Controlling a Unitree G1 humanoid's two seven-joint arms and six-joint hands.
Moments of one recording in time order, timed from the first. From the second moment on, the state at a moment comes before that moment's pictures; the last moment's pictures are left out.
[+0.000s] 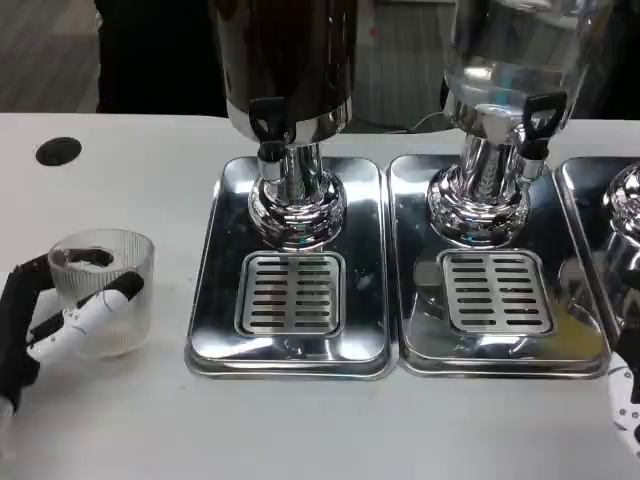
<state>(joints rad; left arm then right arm) -0.17 0.52 0.06 0.82 0.25 -0.60 0.13 0.67 -0.11 0.01 -0.48 -0.82 -0.18 -0.48</state>
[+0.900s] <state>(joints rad) -0.33 0.43 -0.09 0.80 0.38 -0.49 0.14 0.71 -0.09 -0.01 -0.48 -0.80 -0.22 -0.49</state>
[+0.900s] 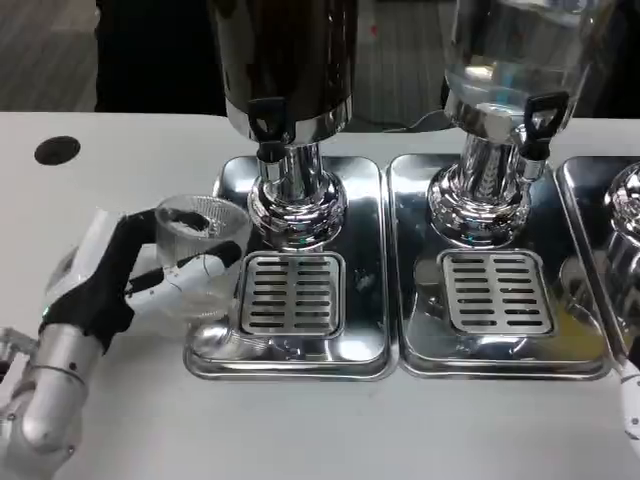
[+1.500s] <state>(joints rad) -0.36 0.36 -0.14 0.80 0.41 -0.48 0.17 0.73 -0.09 -0.04 -0.49 -0.78 -0.24 -0.49</state>
